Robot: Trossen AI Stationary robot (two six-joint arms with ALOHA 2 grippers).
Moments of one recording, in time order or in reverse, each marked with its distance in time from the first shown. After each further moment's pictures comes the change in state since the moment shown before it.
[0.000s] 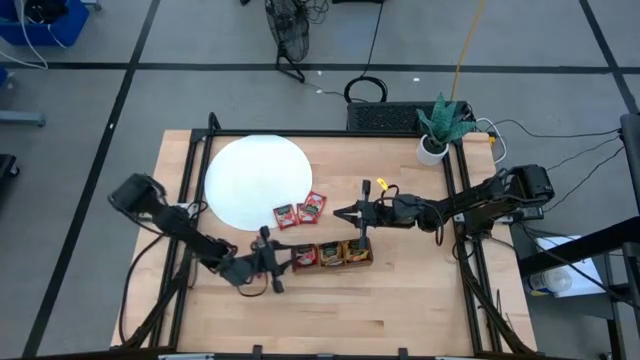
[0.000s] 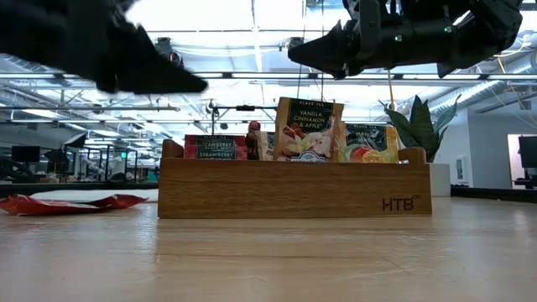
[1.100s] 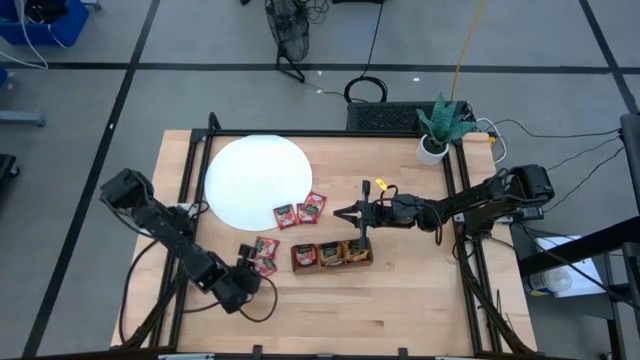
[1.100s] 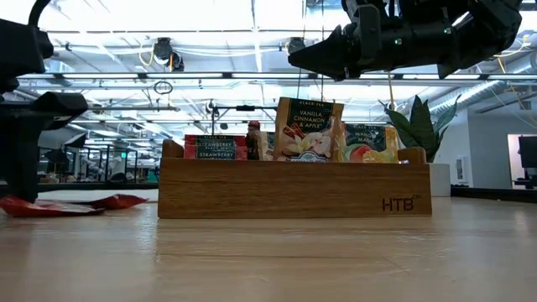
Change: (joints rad) left arm -0.179 -0.096 0.144 -1.222 0.492 -0.372; right arm -0.004 0.000 0.000 -0.025 0.000 -0.024
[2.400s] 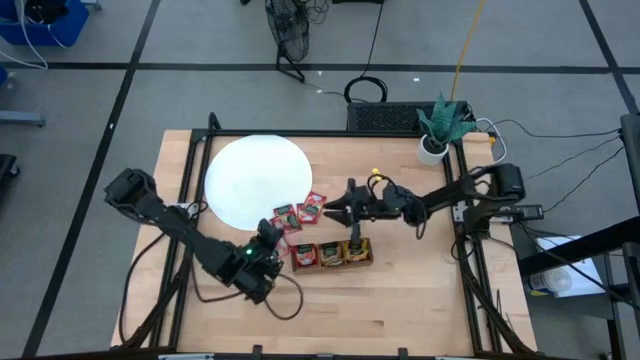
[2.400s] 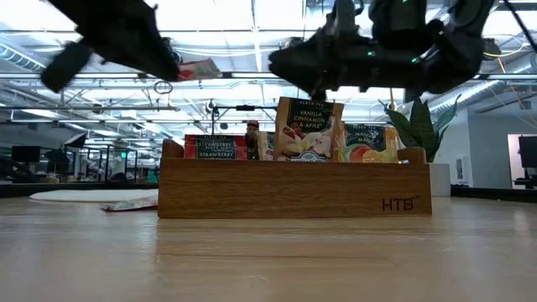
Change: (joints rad) left arm 0.179 0.015 0.356 -0.339 -0.652 0.678; right arm -0.115 0.210 0.047 0.284 -0.235 0.446
